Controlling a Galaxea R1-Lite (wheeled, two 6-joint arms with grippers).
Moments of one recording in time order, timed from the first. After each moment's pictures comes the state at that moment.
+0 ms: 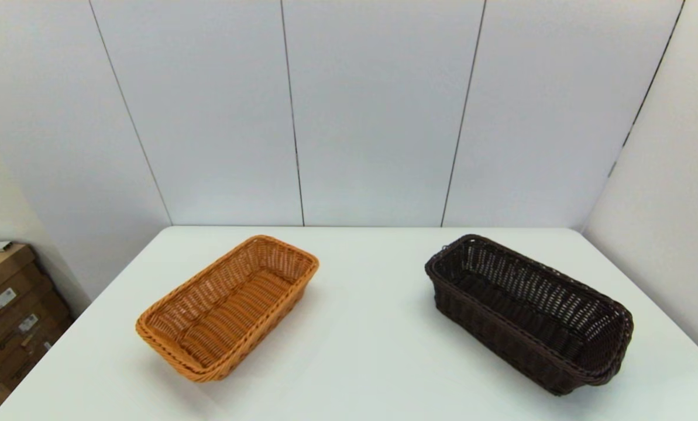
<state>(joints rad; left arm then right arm) 0.00 0.00 -0.01 0.02 0.03 -0.09 0.00 0.00 0.00 0.00 -0.02 0.02</state>
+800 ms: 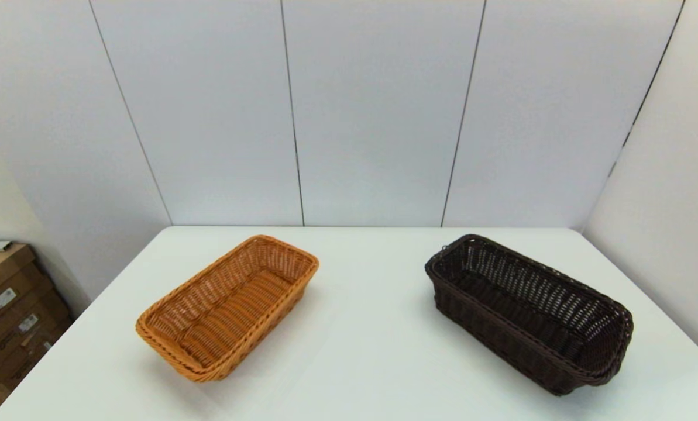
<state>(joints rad) 0.00 0.00 -0.01 0.02 0.03 -0.06 0.00 0.00 0.00 0.00 -0.02 0.02</state>
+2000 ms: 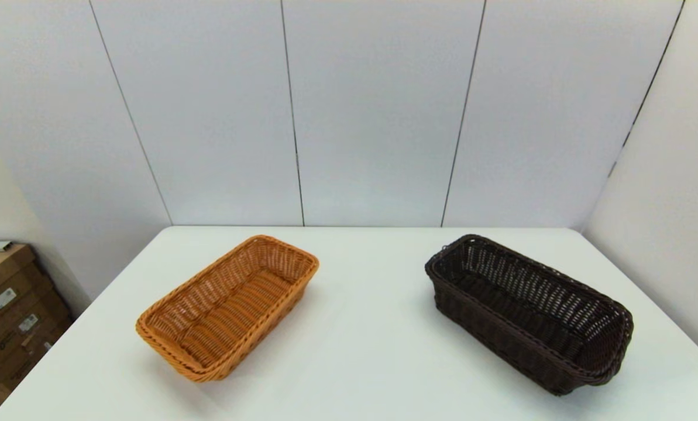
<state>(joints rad) 0.00 0.55 -0.66 0.09 0.23 -0.20 0.00 0.00 0.00 0.00 -0.02 0.02</state>
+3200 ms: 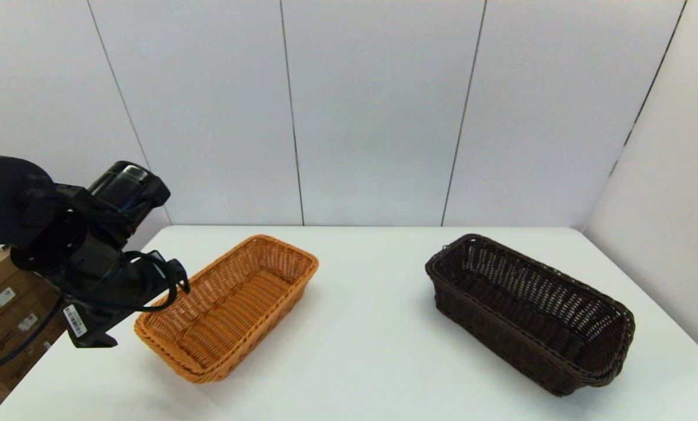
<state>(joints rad) -0.24 1.68 -1.14 0.70 0.17 -1.06 0.00 0.00 0.00 0.00 -0.02 0.02</state>
